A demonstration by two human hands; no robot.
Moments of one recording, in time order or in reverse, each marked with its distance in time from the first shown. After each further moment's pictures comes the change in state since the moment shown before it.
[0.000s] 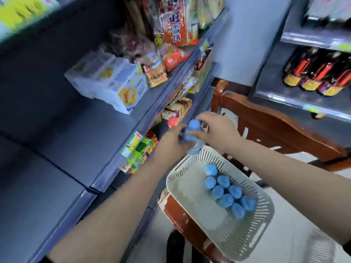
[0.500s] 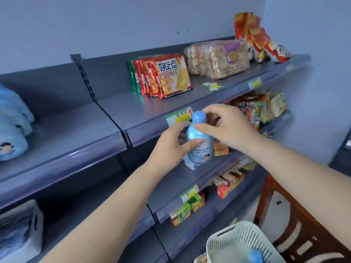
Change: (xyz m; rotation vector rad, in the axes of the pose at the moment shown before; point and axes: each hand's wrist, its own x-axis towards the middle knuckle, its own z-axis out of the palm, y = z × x) left_hand -0.144 0.147 -0.205 0.052 0.511 0.301; right_hand 0.035 -0.241 -0.151 0.288 0.129 -0.511
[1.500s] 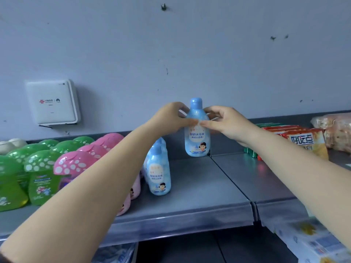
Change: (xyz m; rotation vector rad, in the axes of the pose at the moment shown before) left_hand -0.011 0.056 -0.326 0.449 0.405 -0.295; right_hand 0.194 -0.217 0.128 0.551 -0.359 -0.305
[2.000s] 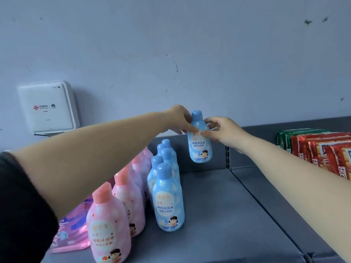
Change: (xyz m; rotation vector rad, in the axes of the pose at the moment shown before) left_hand 0.122 -0.066 -0.013 0.175 -0.170 -0.169; right_hand 0.110 0.074 0.035 -0.076 -0.010 0.089
